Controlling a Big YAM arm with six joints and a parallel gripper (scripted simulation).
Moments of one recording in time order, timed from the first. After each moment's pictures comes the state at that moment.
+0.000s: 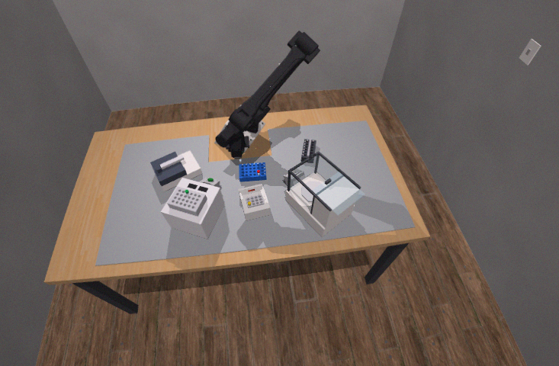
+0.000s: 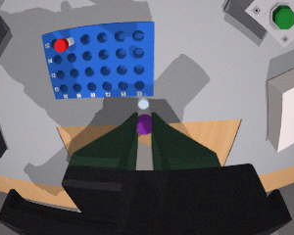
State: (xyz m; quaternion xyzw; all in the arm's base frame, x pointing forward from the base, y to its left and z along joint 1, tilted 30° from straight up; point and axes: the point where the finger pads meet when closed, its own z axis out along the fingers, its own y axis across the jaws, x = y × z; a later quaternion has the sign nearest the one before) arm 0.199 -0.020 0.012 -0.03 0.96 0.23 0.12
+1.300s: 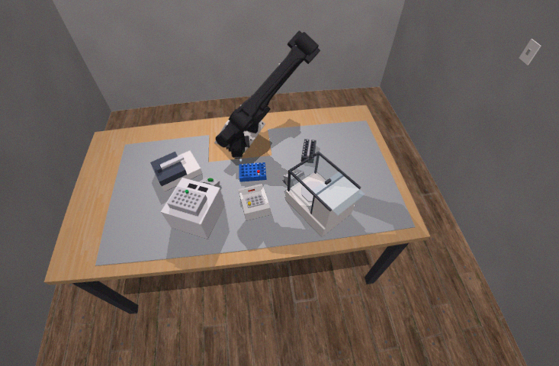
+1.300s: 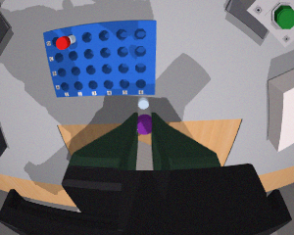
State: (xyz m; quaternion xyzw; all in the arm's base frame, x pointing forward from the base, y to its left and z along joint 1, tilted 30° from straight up) arm 0.197 -0.019 0.013 -0.04 0.96 0.23 0.12
